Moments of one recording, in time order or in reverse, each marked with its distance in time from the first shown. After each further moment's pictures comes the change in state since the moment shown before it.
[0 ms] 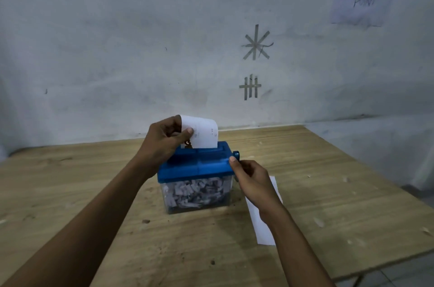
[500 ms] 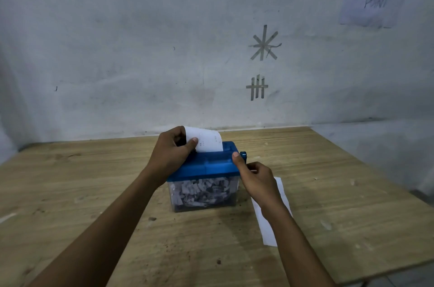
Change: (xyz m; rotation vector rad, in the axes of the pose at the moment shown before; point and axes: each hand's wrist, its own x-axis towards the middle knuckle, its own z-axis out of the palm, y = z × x) left_hand -0.004 -0.023 0.003 0.131 0.089 -0.015; right_hand 0.004 -0.011 0.008 -0.136 0.093 0.050
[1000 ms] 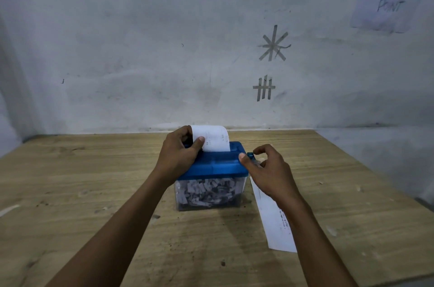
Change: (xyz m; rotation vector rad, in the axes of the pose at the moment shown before) left_hand -0.003 -0.010 0.002 -0.012 0.028 0.081; right_hand 0.006 -0.020 -0.014 -0.269 0.056 -0.262
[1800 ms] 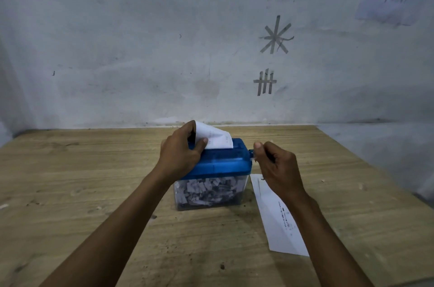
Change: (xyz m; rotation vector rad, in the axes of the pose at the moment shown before) left_hand 0.009 -0.012 0.004 0.350 -0.063 0.113; right_hand 0.024 0.029 0.003 0.143 0.063 -0.448
